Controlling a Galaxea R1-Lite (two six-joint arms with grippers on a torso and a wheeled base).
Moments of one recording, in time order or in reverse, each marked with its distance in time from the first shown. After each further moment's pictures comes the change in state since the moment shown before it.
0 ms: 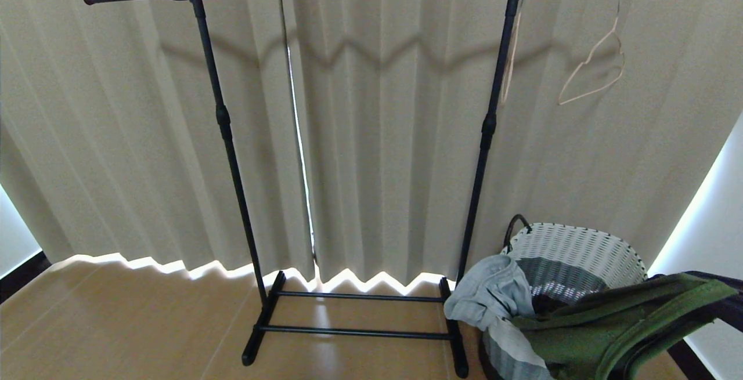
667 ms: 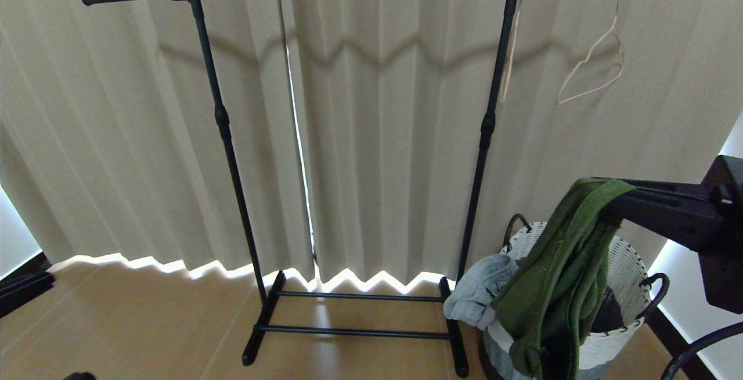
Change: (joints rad) left arm -0.274 0.605 -0.303 -0.217 -0.093 -0.060; right arm 0.105 0.330 -0.199 -0.219 0.126 0.142
